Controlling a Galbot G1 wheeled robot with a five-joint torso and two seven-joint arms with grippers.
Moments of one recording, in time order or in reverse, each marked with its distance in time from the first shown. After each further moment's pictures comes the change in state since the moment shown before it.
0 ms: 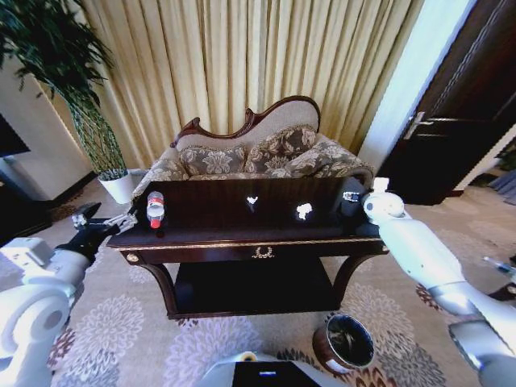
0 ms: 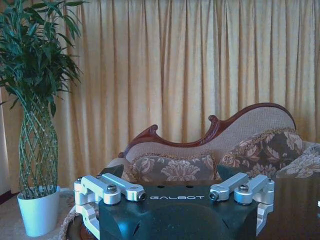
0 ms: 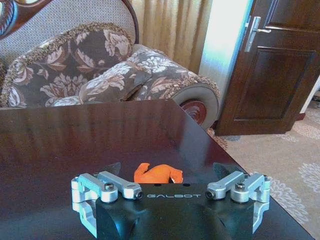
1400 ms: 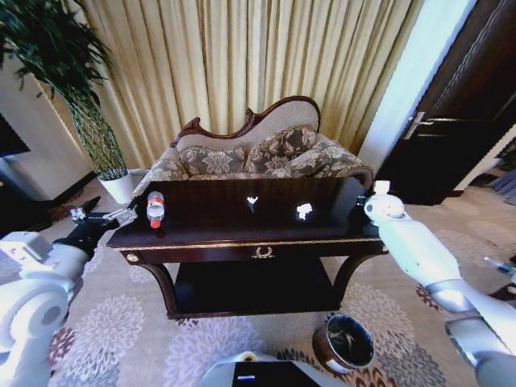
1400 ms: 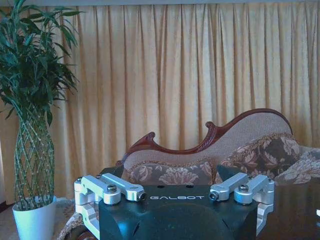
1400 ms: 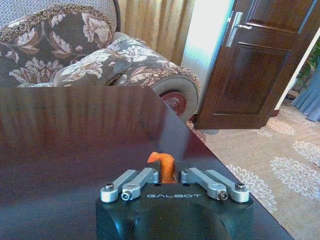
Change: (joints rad) left arm -0.034 0.028 0.004 -0.001 -0.011 0.002 -0.005; right arm -0.003 0.004 0.000 -0.049 -0.053 -0.013 0.026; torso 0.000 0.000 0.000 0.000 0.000
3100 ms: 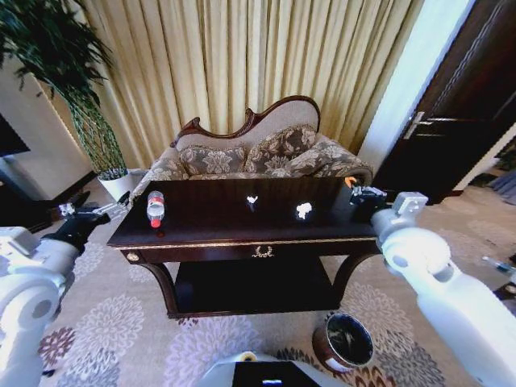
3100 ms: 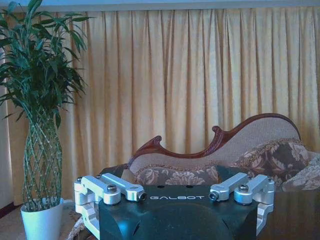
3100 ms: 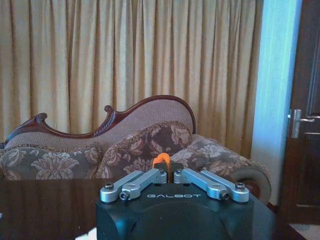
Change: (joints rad) left arm -0.007 0.017 -0.036 0.035 -0.024 -0.021 0.005; right arm -0.723 -0.059 0.505 1.024 0.061 0.137 0.082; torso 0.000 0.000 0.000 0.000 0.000
